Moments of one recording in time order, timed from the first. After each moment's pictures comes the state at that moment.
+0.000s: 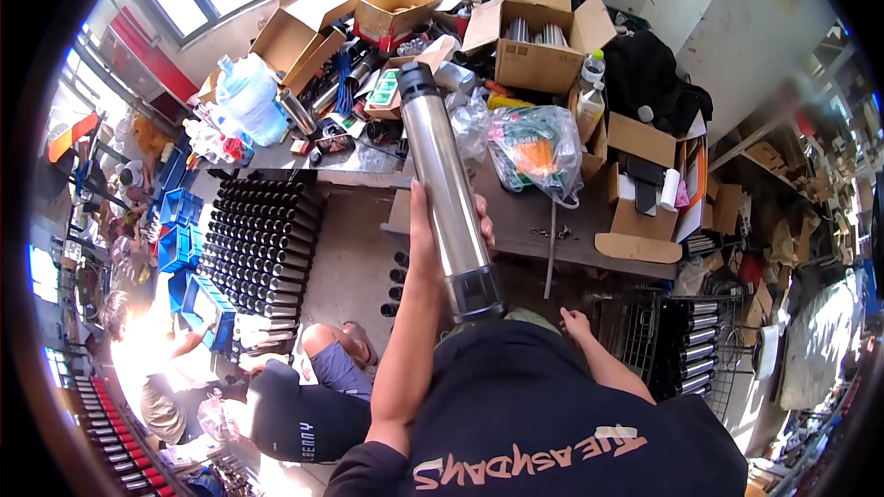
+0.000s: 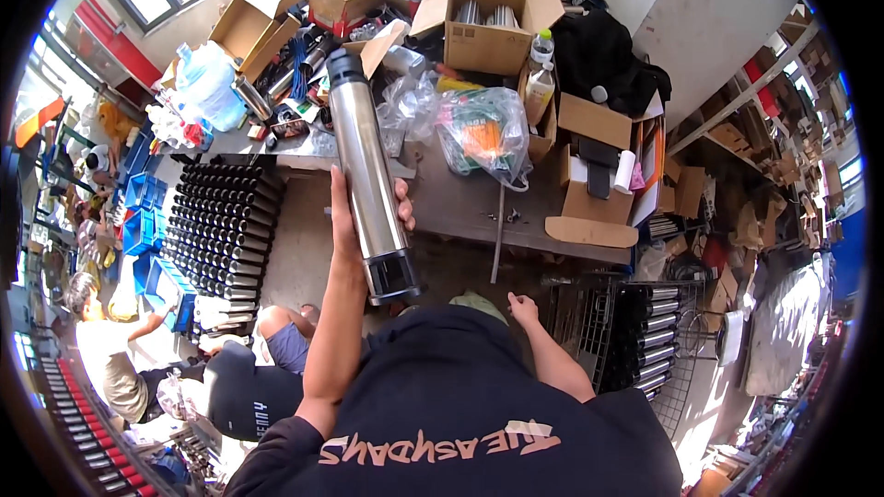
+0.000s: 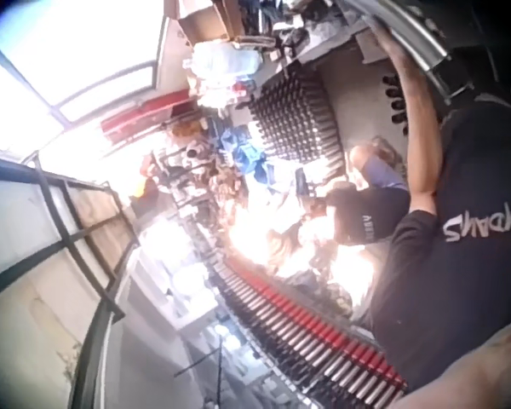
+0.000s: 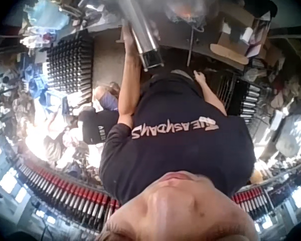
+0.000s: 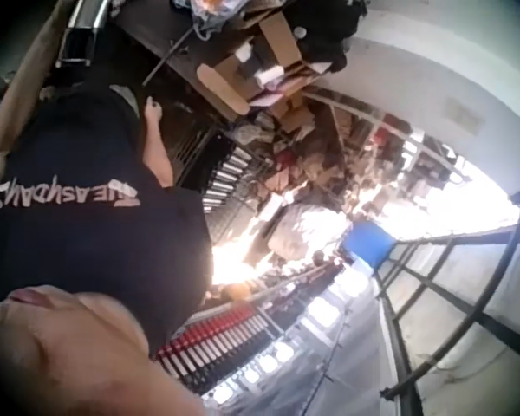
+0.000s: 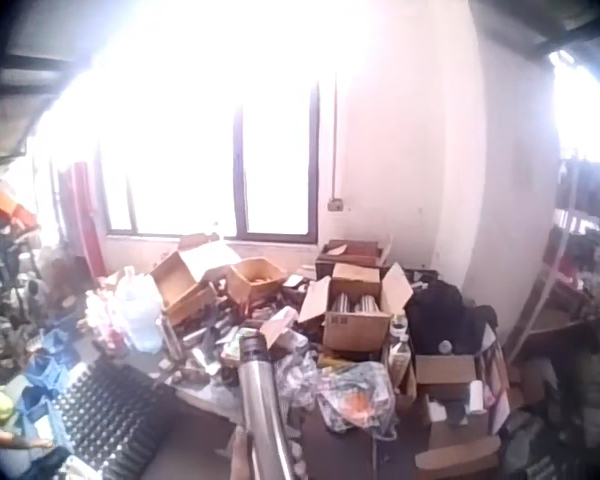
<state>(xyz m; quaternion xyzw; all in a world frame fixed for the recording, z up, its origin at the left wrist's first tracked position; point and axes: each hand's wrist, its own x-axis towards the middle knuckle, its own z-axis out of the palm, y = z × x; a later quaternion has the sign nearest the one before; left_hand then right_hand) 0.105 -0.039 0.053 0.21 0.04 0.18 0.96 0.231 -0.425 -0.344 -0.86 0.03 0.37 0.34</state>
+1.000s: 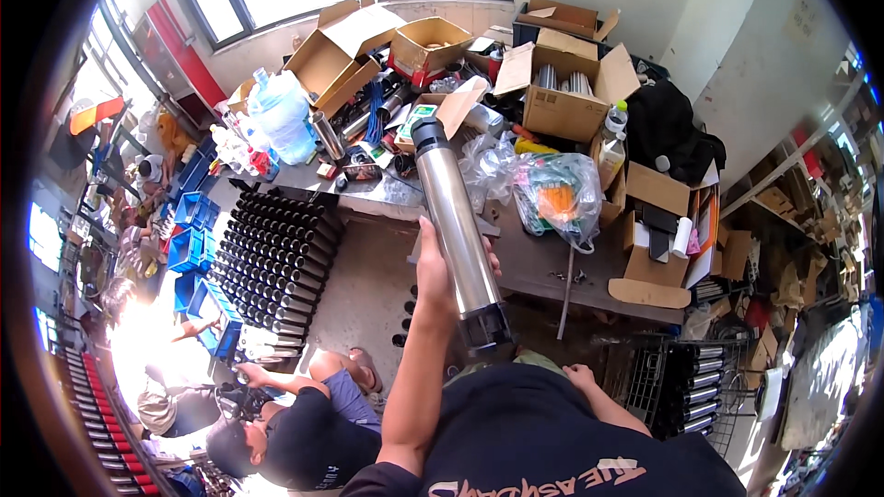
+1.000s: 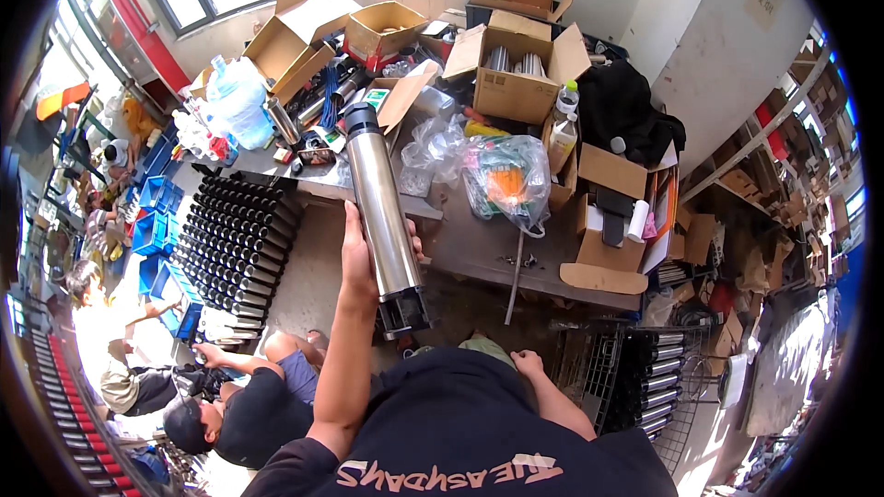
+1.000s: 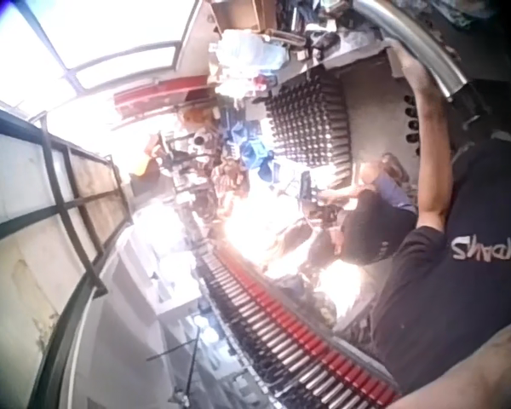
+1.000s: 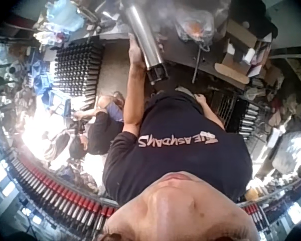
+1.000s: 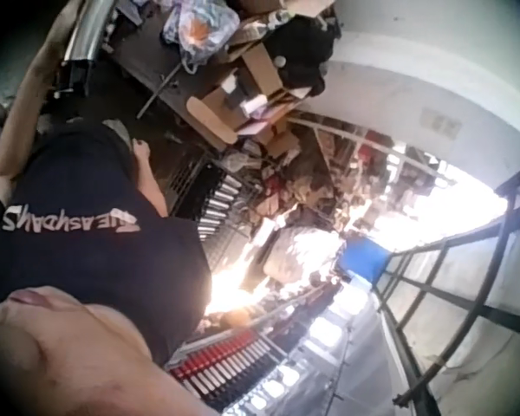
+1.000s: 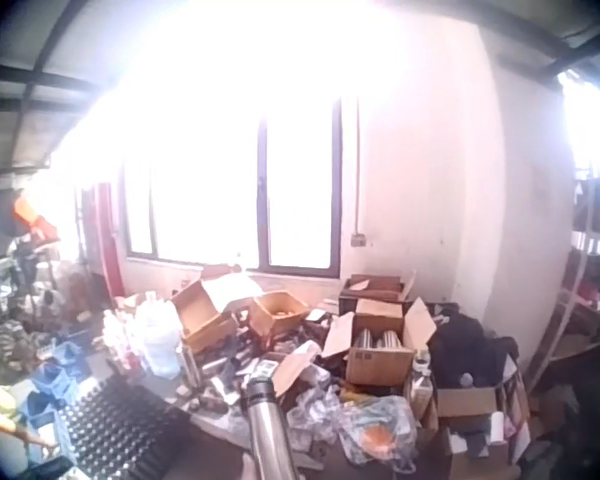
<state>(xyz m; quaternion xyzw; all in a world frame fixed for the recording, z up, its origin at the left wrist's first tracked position) 0.078 -0.023 0.079 0.26 0.21 0.25 0.91 0.197 -0.428 -0.310 -0.91 -0.08 0.38 0.15</state>
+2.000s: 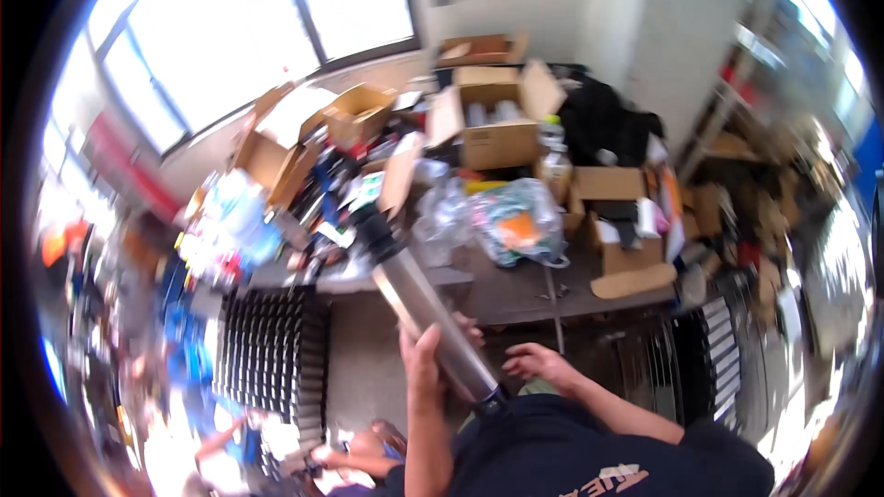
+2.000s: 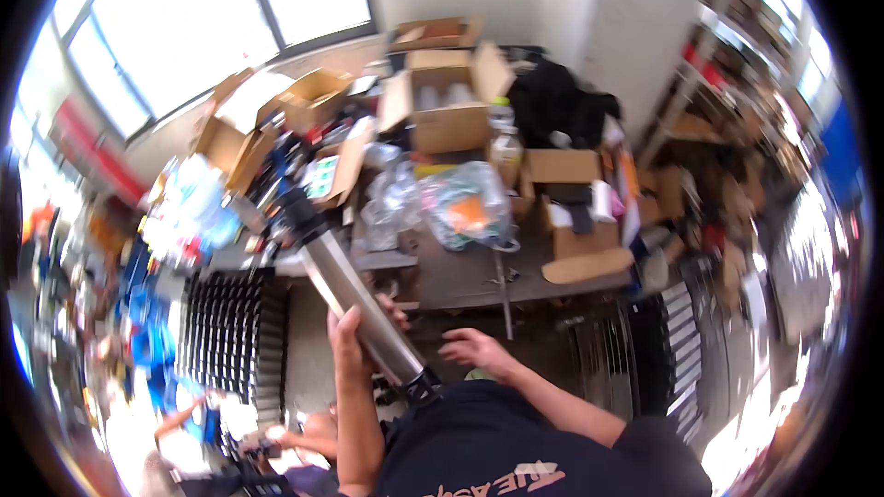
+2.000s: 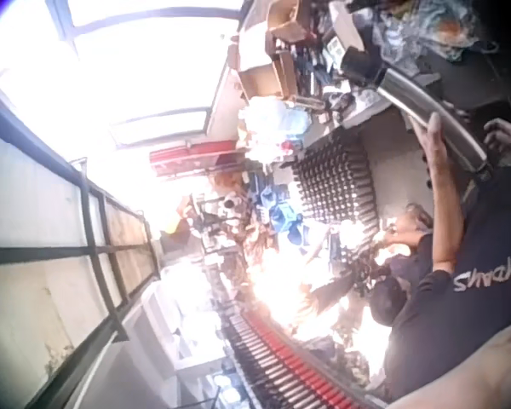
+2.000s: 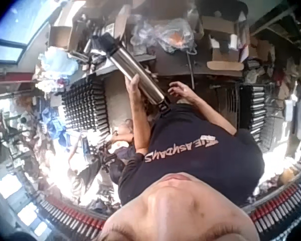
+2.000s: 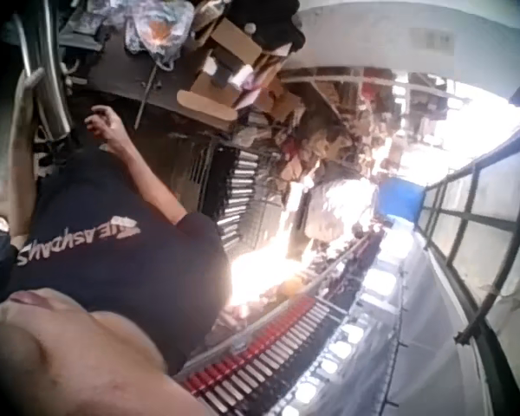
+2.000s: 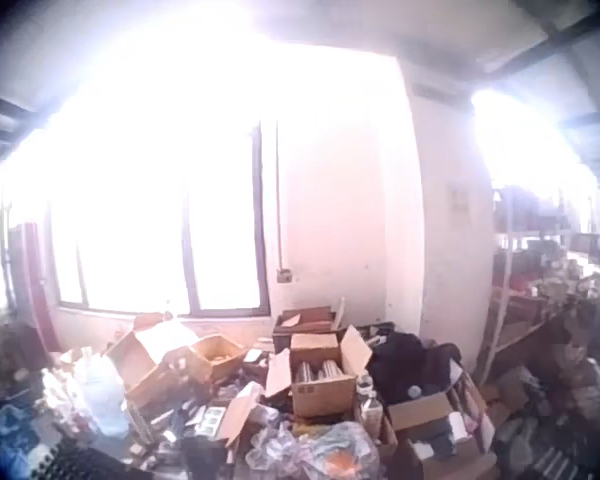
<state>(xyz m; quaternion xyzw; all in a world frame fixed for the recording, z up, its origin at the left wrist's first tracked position) 0.046 -0.028 0.090 0.42 0.15 0.25 0.86 0.150 -0.245 -0.031 -0.57 -0.16 0.52 0.61</state>
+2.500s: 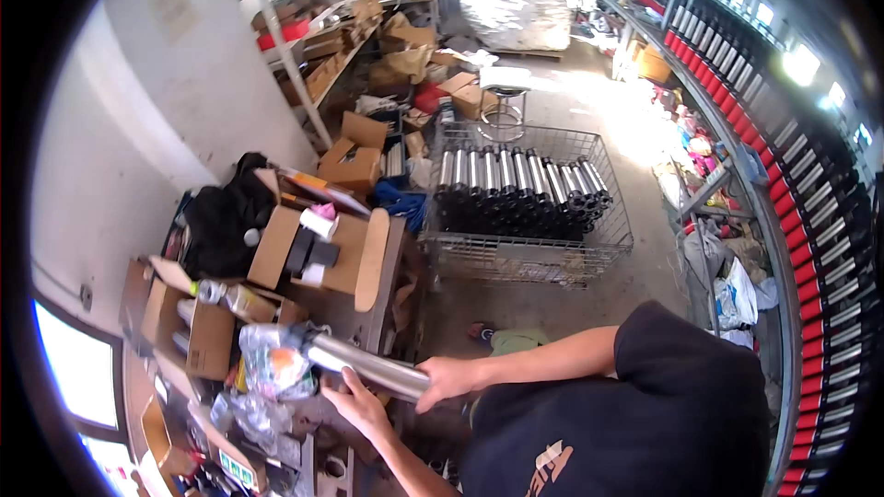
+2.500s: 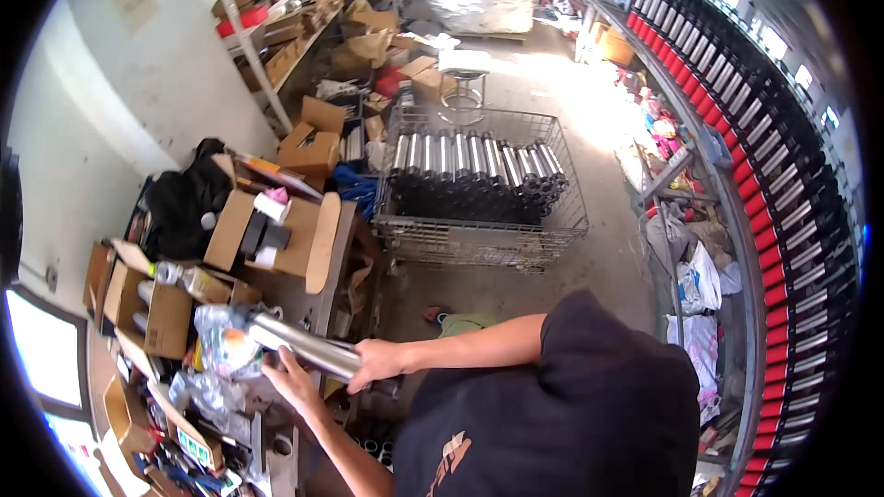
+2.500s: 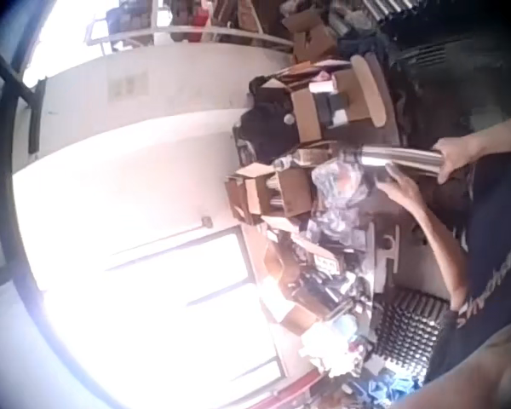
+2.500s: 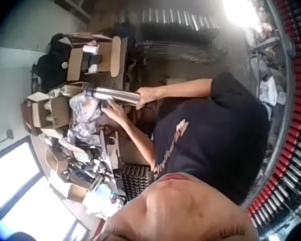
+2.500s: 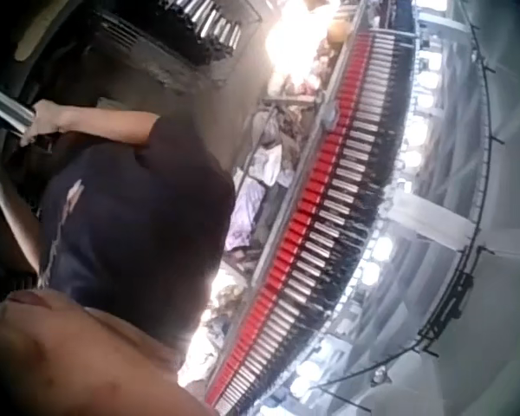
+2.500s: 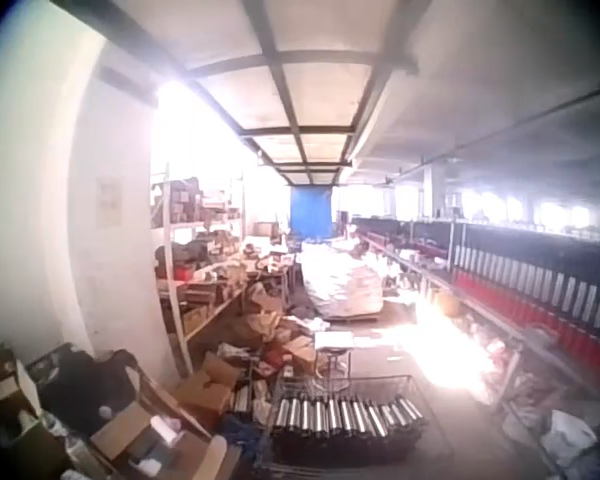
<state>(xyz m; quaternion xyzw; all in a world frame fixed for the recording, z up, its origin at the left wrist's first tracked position) 0.168 -0.192 0.002 0.84 0.05 0.17 0.52 0.104 -0.372 0.005 -0.71 0.02 0.28 0.65</state>
